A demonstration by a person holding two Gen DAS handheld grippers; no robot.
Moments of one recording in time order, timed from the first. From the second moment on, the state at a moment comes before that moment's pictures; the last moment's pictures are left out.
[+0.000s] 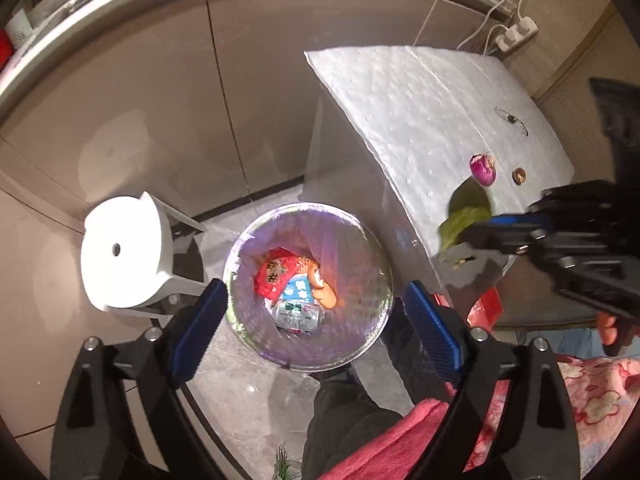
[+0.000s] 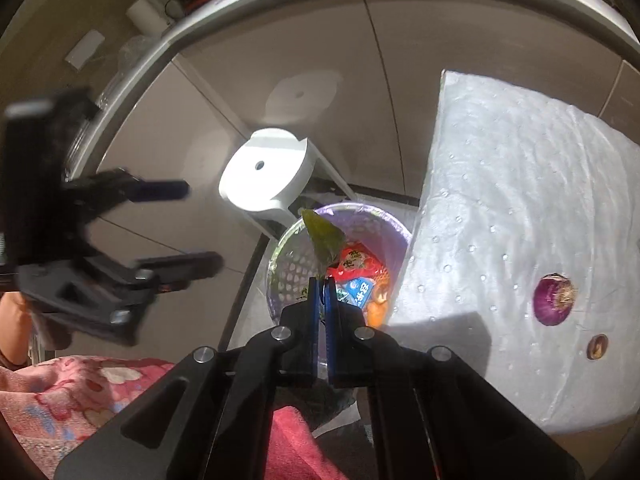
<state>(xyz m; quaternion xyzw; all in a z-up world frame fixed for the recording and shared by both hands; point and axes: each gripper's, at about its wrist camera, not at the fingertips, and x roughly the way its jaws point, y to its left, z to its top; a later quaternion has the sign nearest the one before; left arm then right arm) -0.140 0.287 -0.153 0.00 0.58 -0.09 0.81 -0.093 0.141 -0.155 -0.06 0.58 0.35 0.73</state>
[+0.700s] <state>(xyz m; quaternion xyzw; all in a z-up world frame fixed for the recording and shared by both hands) -0.197 0.320 -0.122 -0.01 0.58 0.01 0.81 -0.091 0.235 -0.279 -0.17 0.63 0.37 0.66</state>
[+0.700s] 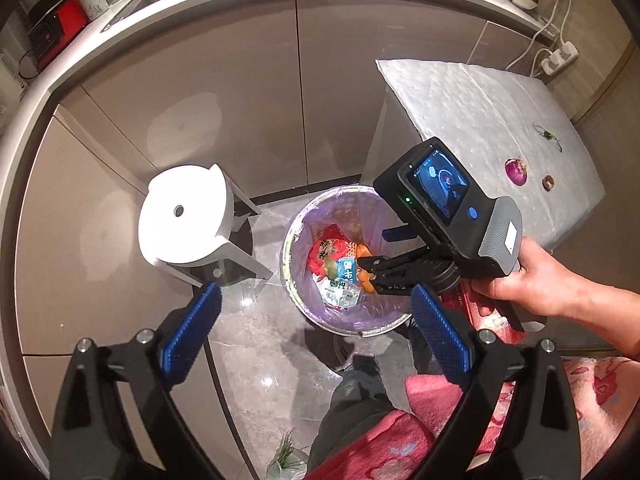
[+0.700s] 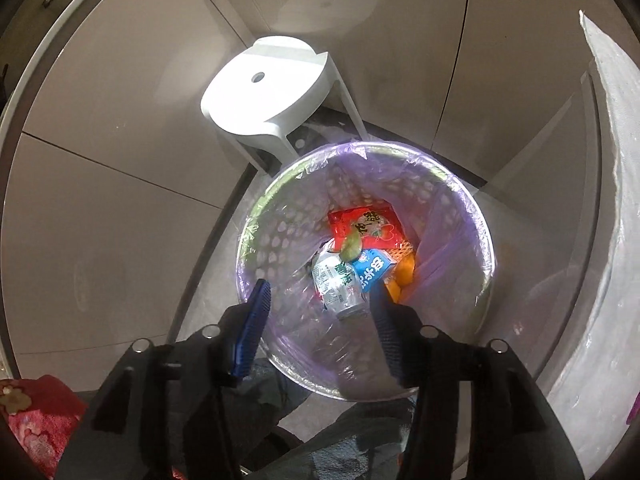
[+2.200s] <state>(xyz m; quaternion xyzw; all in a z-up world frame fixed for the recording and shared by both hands) -0.024 0.006 -0.233 0.11 0.61 -0.25 0.75 -0.005 -0.219 -0.124 0.05 0.53 0.01 0.85</state>
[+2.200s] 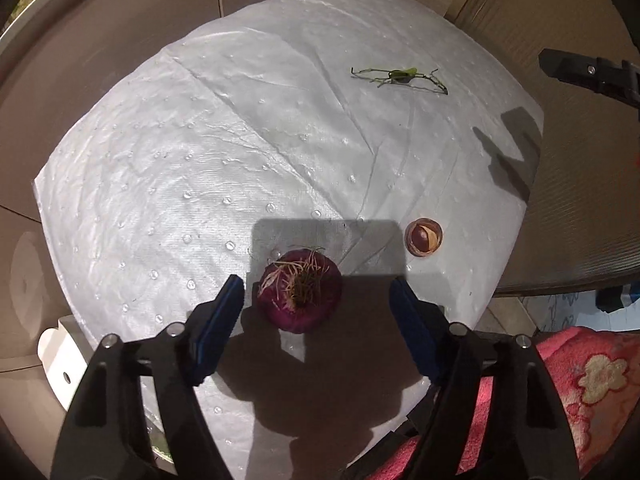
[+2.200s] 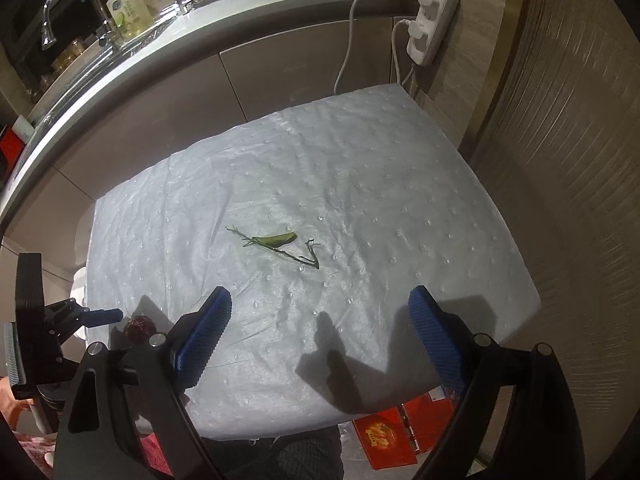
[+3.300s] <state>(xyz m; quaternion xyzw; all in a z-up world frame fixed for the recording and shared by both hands) -0.038 0.062 -0.159 0.06 0.57 -0.18 0.80 0.079 -0.156 -0.211 -0.17 0.58 0.20 0.77</state>
